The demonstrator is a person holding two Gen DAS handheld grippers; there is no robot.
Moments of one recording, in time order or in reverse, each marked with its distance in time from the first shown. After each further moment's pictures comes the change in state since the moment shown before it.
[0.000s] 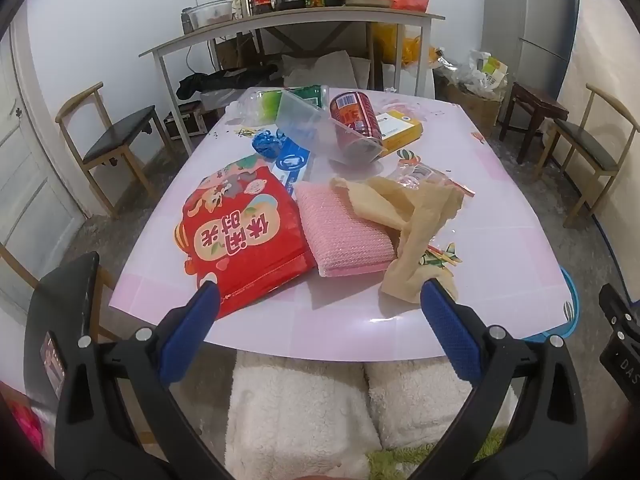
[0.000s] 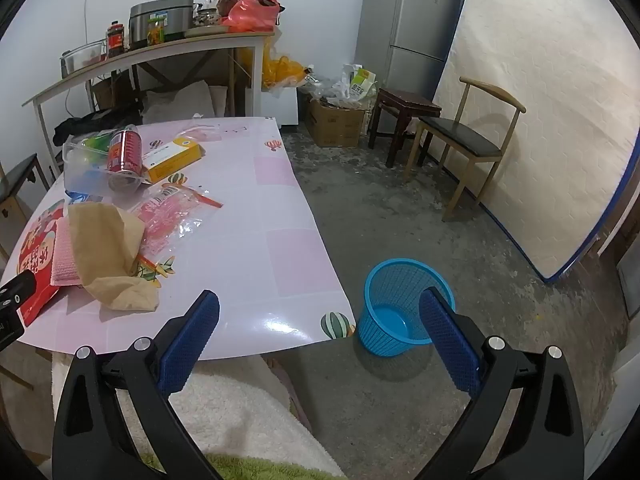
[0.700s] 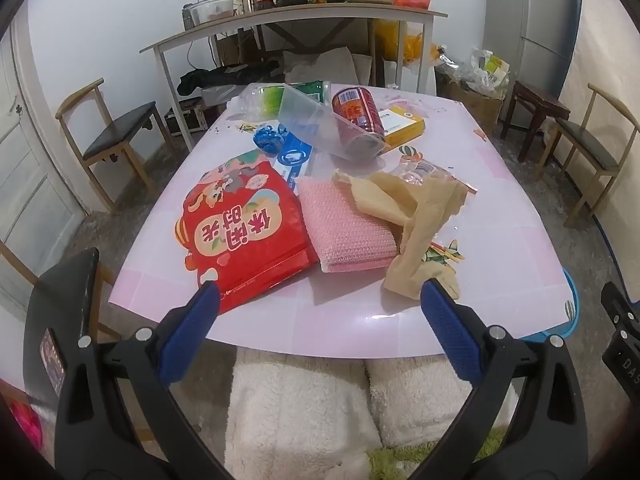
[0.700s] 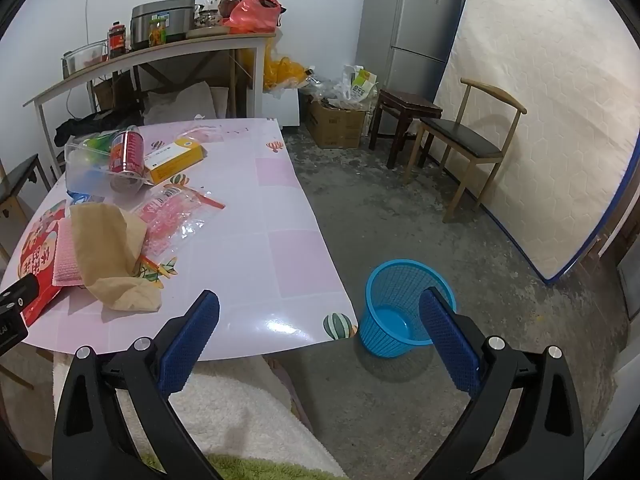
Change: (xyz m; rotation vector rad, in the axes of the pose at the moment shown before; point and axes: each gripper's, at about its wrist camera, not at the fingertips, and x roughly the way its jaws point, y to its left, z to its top) left arm 0.003 0.004 -0.003 0.000 0.006 0.002; right arm -0.002 0.001 0.000 -0.002 -0.003 0.000
